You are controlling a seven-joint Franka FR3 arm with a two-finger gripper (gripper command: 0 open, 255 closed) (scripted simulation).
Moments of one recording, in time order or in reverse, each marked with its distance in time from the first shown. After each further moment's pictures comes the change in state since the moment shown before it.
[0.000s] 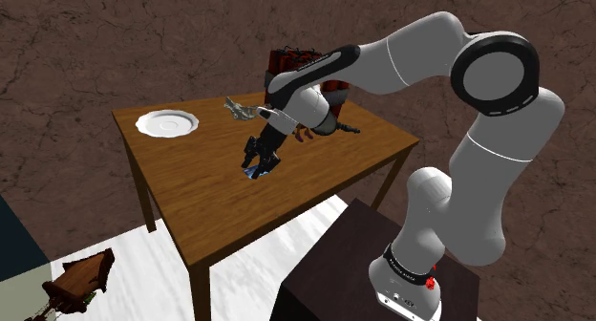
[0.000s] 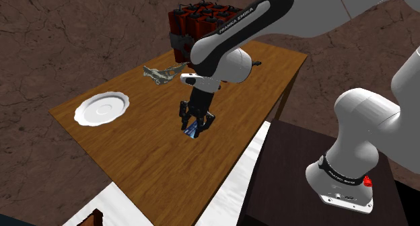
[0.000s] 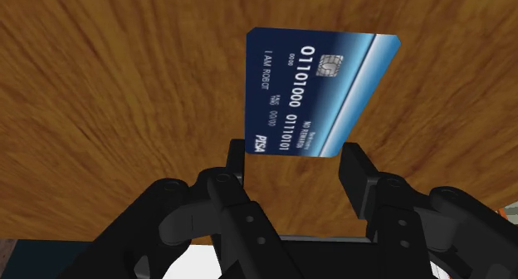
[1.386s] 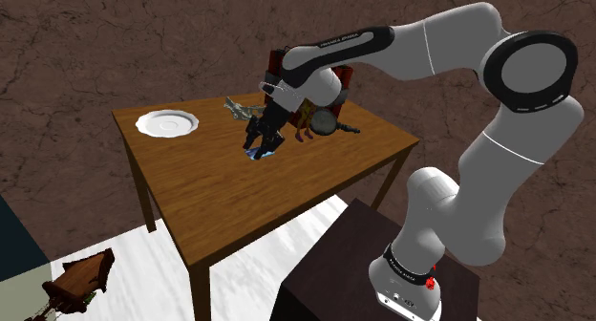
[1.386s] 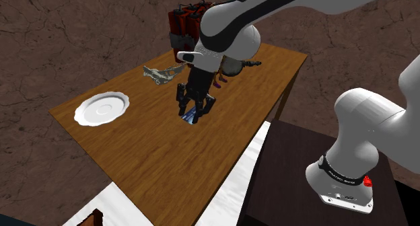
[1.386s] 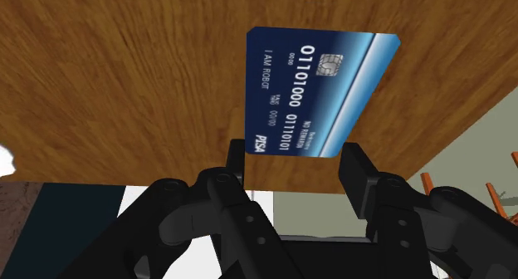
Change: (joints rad) arm -0.008 -0.176 0.009 0.037 -0.238 -0.067 0.231
